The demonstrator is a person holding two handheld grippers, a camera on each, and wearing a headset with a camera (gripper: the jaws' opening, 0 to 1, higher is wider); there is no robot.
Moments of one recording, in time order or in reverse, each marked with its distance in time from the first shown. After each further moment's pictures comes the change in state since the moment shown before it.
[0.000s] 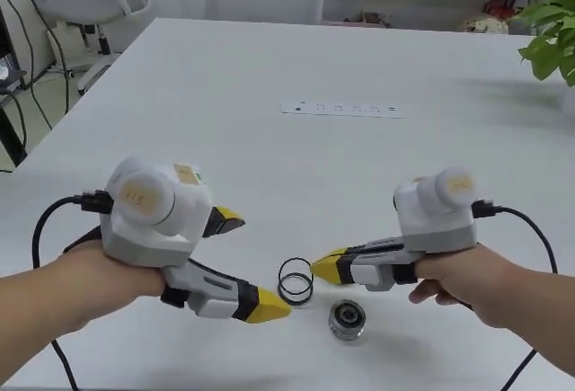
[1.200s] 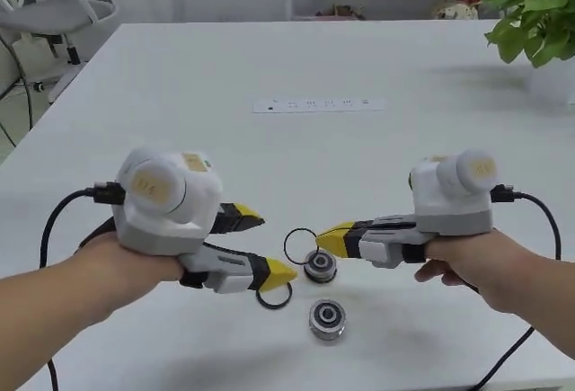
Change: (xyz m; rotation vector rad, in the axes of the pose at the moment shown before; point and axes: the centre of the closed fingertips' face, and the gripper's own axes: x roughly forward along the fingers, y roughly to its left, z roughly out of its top) left arm 0.029 0.001 0.033 0.038 -0.027 -0.022; right arm -0.040 -0.014 0.028 -0.020 -0.158 -0.070
